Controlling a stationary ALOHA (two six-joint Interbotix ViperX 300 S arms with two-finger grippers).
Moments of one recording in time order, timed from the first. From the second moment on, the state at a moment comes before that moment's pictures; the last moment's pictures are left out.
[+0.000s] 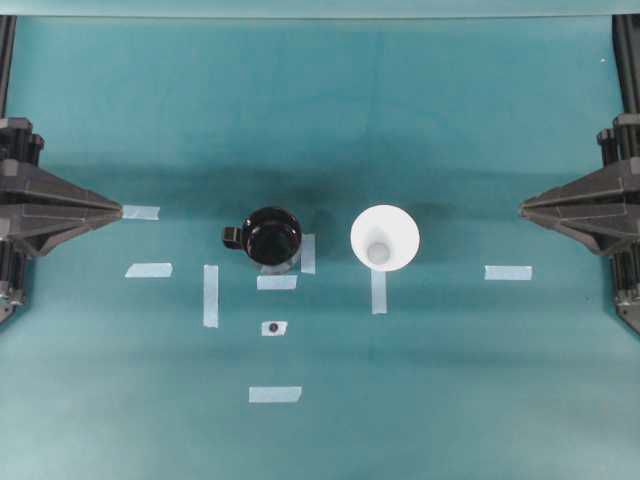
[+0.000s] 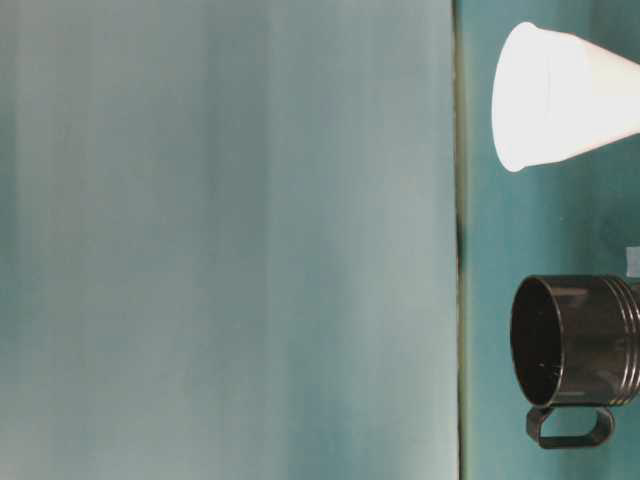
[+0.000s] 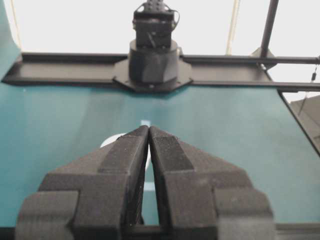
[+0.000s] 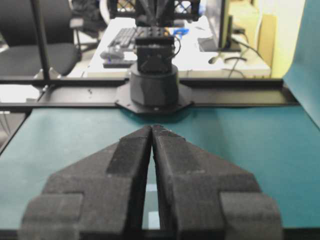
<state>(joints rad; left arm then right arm) 0.00 -0.97 1.19 0.00 -0.29 0.00 0.00 -0.98 1.19 0.00 -0.29 0.01</state>
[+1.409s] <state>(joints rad) 0.08 -0.53 0.90 0.02 0.28 -0.03 -0.13 -0.49 0.77 0.08 0.41 0.11</state>
